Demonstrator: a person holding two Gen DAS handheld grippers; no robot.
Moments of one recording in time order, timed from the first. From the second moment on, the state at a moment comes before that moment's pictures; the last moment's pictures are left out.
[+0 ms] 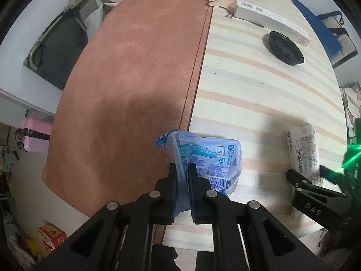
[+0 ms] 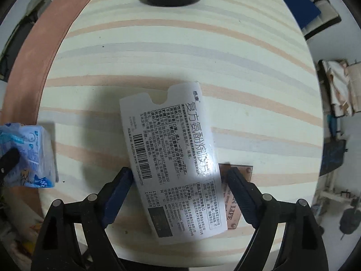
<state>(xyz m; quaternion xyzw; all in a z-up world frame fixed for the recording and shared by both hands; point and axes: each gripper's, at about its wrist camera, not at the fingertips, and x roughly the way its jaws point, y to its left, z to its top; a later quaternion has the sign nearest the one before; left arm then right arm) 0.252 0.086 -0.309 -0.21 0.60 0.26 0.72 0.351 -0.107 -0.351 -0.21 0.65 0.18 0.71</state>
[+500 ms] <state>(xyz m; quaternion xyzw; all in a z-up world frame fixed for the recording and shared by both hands) 0.169 0.069 -0.239 -0.19 0.53 0.22 0.80 0.251 -0.123 -0.250 -0.13 0.57 0.20 0.79</state>
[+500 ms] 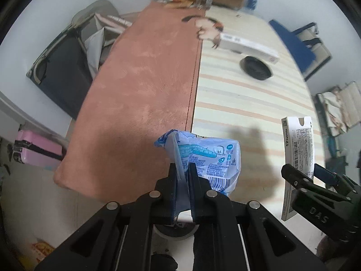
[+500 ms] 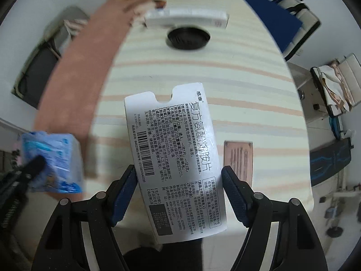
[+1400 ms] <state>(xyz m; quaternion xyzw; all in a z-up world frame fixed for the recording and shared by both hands) 0.038 0.036 -0.550 -0.21 0.69 0.18 0.67 0.051 -0.181 -0.536 -0.03 0.72 0.17 0.67</state>
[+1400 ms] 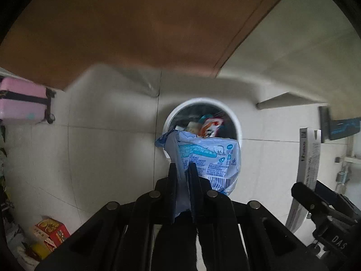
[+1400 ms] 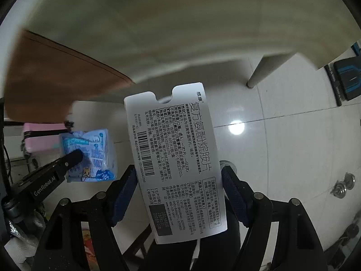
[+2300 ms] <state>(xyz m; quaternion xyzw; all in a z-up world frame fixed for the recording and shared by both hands) 0.025 0.057 -0.681 -0.22 0.68 0.20 0.67 0.068 -0.167 -0.726 -0.10 0.73 0.14 0.67</state>
